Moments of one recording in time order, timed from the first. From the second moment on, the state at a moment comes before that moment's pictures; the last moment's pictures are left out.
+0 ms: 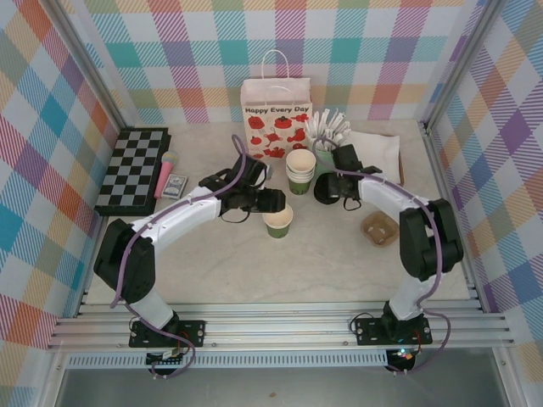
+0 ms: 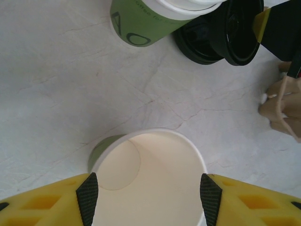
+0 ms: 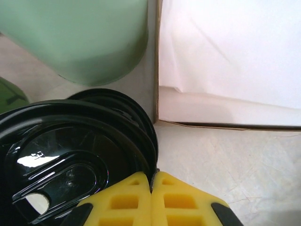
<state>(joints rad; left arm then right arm) -0.63 1.64 1.29 -0.54 0.19 -0.52 0.35 1.73 1.19 -0.45 0.22 0.28</state>
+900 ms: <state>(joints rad) -0.75 1.91 1.65 -0.52 -0.02 -0.71 0.56 1.50 1.15 -0.47 0.36 0.45</state>
